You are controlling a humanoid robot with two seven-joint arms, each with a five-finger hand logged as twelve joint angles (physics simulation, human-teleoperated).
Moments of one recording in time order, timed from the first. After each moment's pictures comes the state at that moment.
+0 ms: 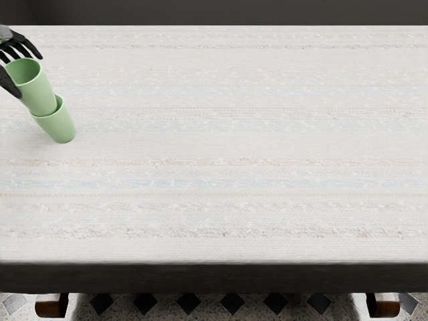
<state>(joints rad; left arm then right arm) -1.49 0.89 0.13 -1.00 0.84 -0.31 0.11 -0.05 0.00 0.01 0.19 0.03 0.03 -0.32</state>
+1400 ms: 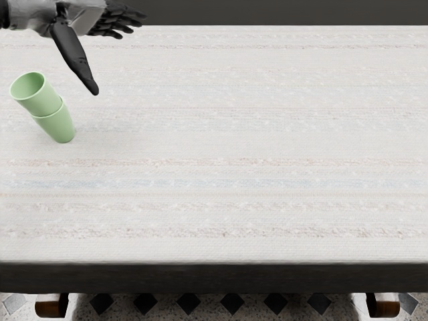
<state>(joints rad) -1.63 0.81 0.01 -1.15 0.46 -0.60 0.10 -0.05 0.00 0.01 0.19 0.03 0.03 -0.32</state>
